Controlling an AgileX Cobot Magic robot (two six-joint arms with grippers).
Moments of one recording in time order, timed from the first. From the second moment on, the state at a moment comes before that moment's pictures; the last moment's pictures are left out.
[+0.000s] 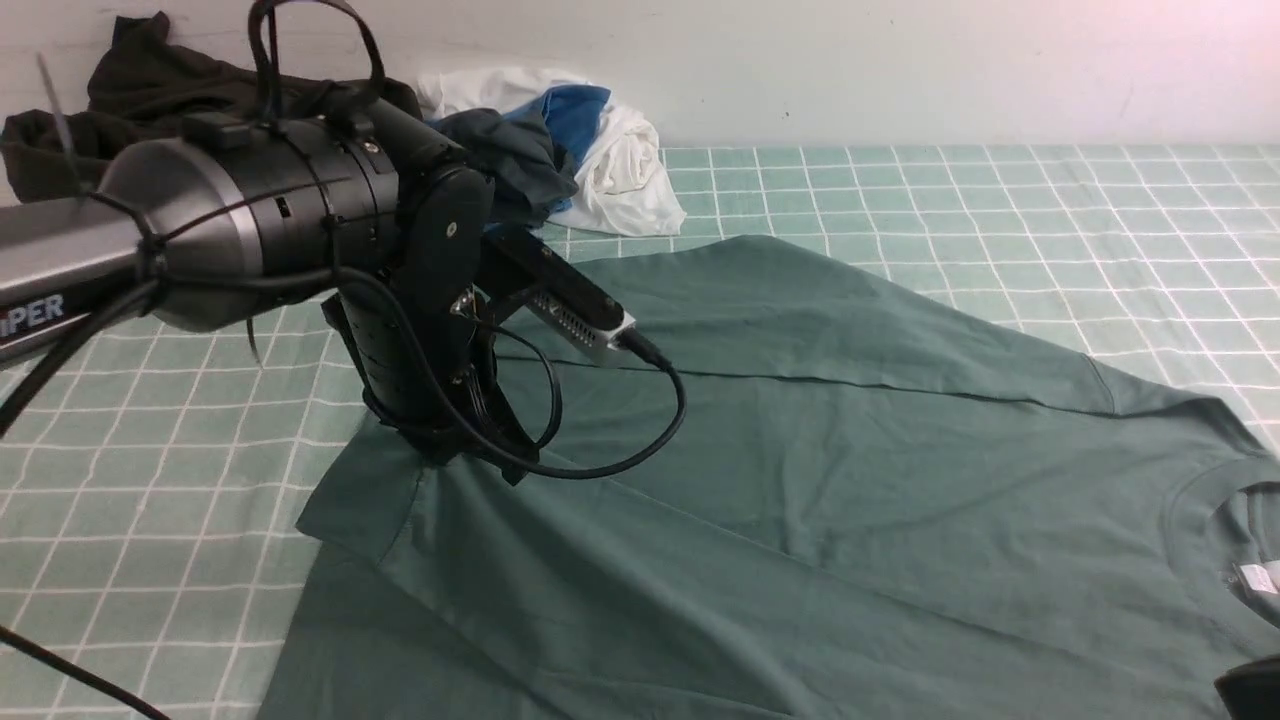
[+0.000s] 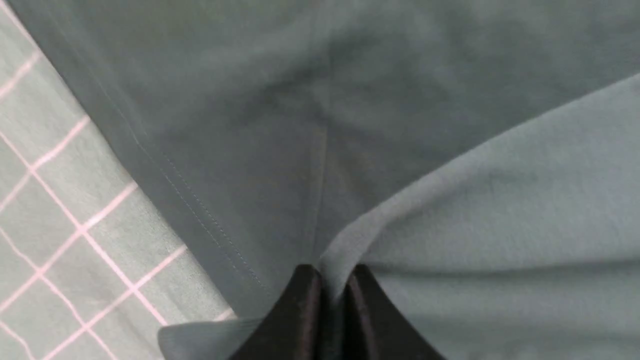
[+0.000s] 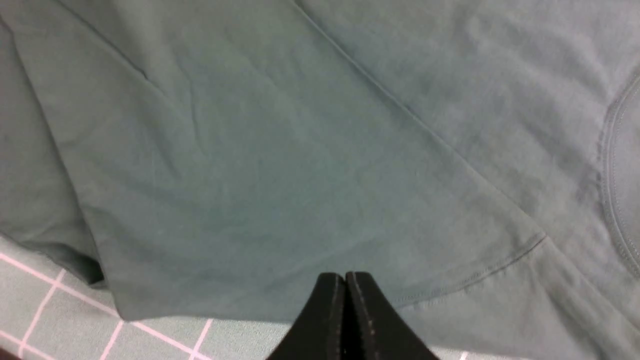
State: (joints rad) right arm 0.27 0.80 -0.69 0.15 1.11 -0.17; left arm -0.45 1.82 -1.38 0.21 1.00 0.12
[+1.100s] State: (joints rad) right arm 0.27 1.27 -0.96 0.11 0.94 -0.19; left arm -0.13 2.36 -2.05 -0.13 0.93 0.17
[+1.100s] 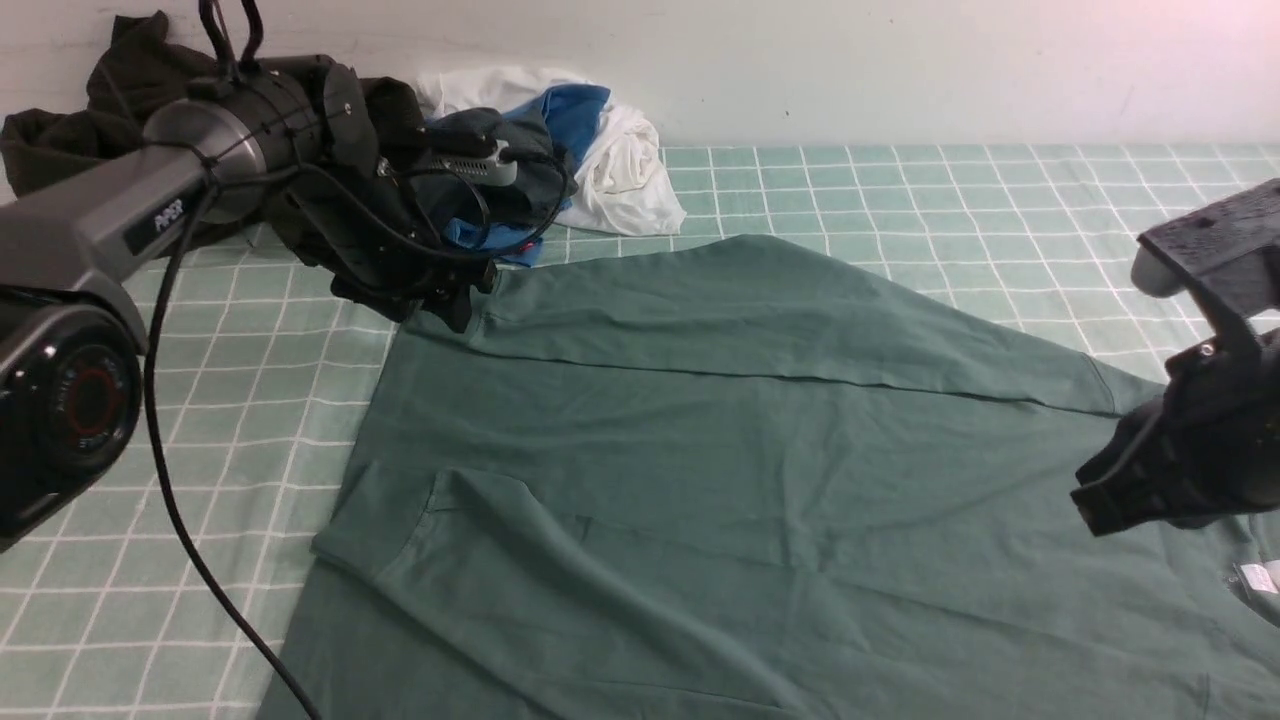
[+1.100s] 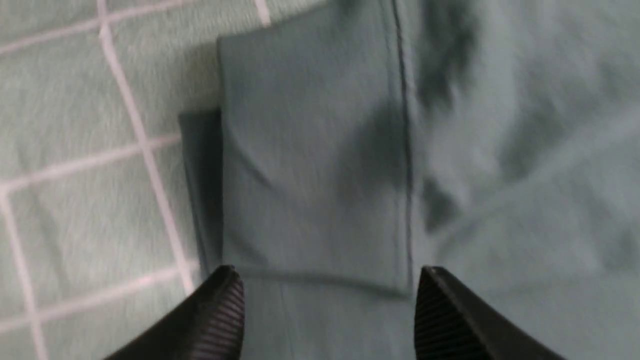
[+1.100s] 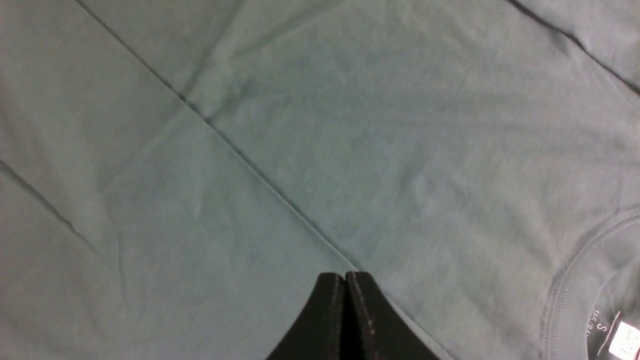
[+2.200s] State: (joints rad) right arm 0.27 1.35 -0.96 0.11 0.95 -0.19; left arm -0.13 2.40 -2.09 -0.12 0.89 0.18
